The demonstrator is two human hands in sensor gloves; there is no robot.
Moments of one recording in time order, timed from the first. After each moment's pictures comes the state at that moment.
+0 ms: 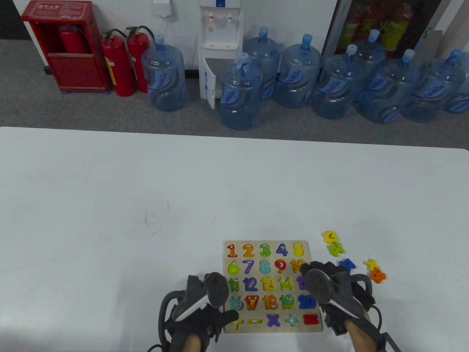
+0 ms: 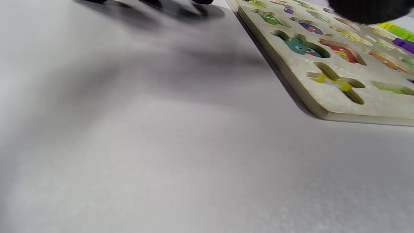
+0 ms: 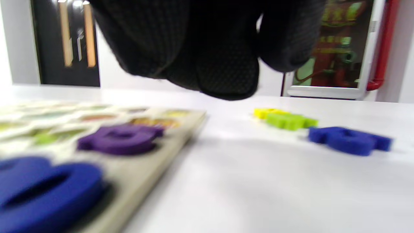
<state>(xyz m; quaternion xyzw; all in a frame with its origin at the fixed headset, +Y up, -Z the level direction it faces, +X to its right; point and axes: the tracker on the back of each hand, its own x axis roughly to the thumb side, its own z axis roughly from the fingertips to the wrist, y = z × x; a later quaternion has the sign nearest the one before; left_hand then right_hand) -0.085 -0.743 -0.212 -0.27 -0.05 0.09 0.96 0.227 -0.718 -0.259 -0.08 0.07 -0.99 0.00</state>
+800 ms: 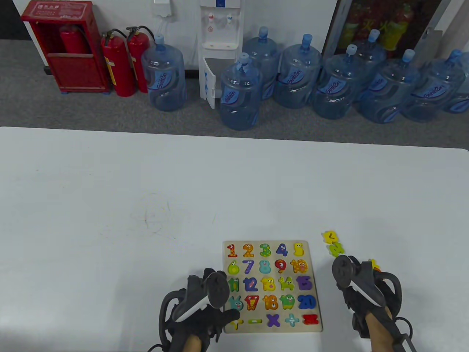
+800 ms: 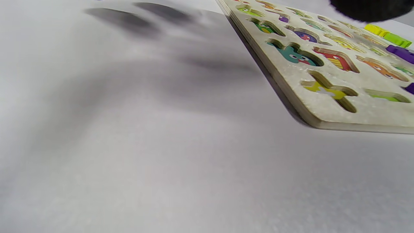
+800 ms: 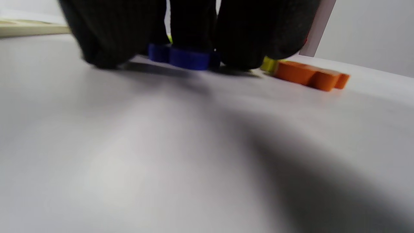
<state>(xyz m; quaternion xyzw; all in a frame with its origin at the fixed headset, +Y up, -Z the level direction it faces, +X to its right) -0.083 -0.741 -0.211 -0.26 -0.06 0.09 0.96 0.280 -0.750 -0.277 0.03 -0.06 -1.00 0.06</state>
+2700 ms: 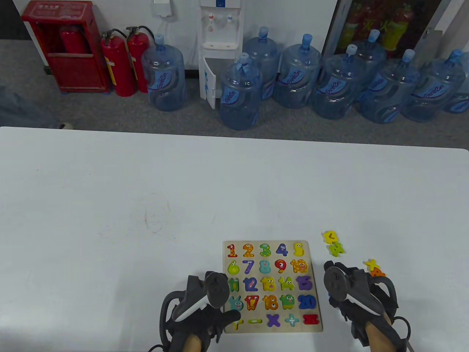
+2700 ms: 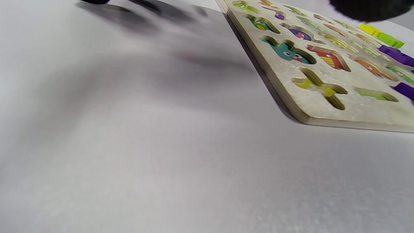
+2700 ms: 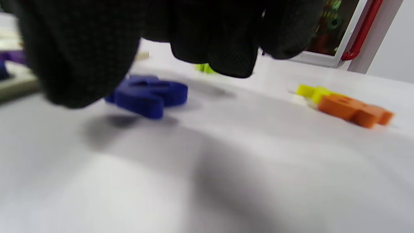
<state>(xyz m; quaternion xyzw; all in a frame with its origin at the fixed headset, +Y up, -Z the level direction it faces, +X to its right) -0.083 -0.744 -0.211 -0.27 -0.06 0.11 0.96 0.256 -0.741 -0.258 -0.06 -0.08 -0.99 0.09</state>
